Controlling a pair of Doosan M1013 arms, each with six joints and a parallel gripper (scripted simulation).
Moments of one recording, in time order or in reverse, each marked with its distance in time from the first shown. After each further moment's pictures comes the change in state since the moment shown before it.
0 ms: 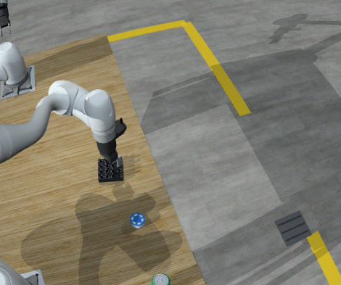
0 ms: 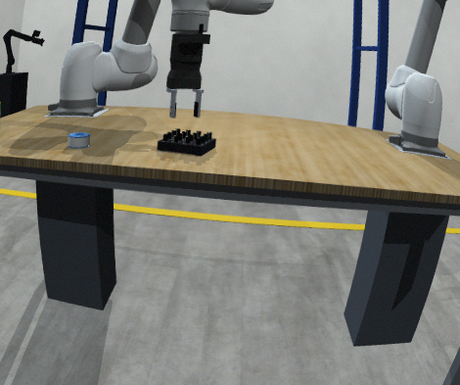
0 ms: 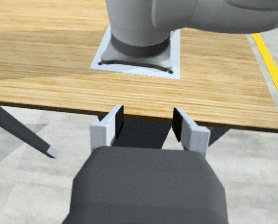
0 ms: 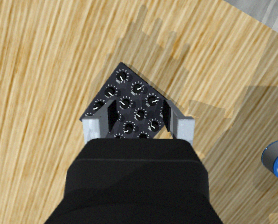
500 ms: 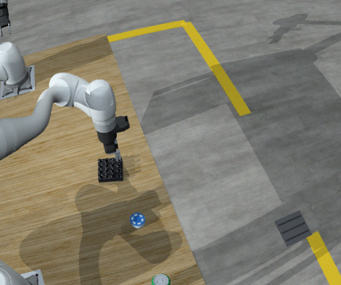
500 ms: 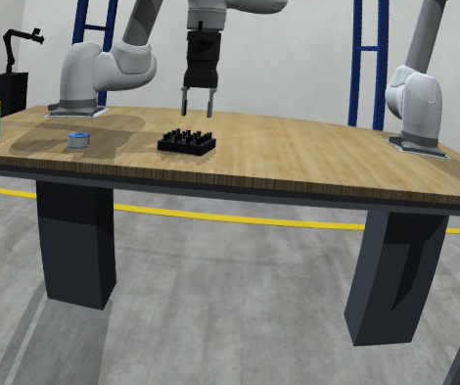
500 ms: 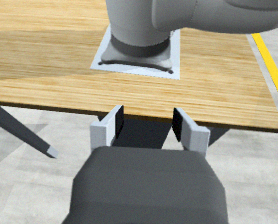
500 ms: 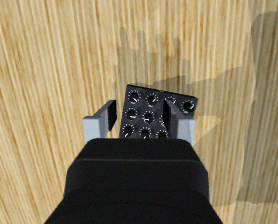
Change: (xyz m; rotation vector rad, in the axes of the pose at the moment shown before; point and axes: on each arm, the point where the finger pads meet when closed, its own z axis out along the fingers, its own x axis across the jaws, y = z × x) left arm 0.000 0.000 0.000 0.000 0.000 0.000; right arm -0.019 -0.026 -0.006 0.000 0.002 0.497
